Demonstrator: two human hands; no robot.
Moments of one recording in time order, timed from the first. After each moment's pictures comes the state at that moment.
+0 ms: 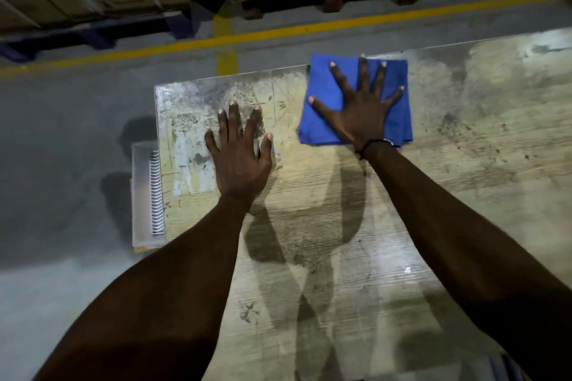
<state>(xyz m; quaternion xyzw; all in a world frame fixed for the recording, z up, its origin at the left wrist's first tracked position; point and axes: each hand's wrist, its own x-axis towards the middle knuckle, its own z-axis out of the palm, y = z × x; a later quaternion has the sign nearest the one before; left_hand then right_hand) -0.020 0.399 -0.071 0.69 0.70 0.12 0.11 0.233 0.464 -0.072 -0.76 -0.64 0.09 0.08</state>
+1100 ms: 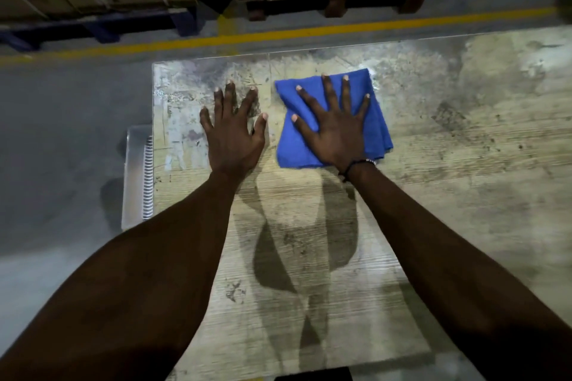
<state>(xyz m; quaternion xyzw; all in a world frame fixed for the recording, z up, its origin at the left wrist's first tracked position) -0.020 0.399 -0.073 0.69 0.70 0.14 0.11 0.199 0.396 -0.077 -0.68 -0.73 0.06 0.08</state>
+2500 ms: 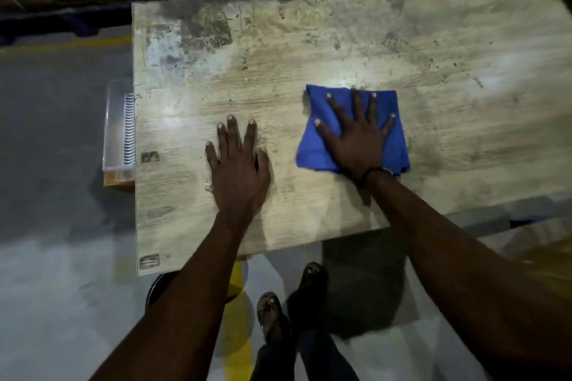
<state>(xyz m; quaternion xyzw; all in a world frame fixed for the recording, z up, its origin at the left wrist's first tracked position) 0.018 0.137 -0.081 0.71 0.69 0.13 0.07 0.263 0.174 -0.076 -0.78 -0.62 0.07 0.08</state>
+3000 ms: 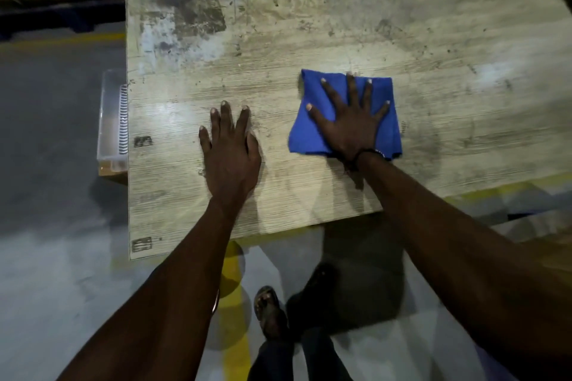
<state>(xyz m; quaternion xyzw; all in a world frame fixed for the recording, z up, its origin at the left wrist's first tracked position) 0.018 0.135 -0.078 0.70 0.69 0.16 0.08 0.260 0.174 -0.073 -0.78 -0.62 0.09 0.08</state>
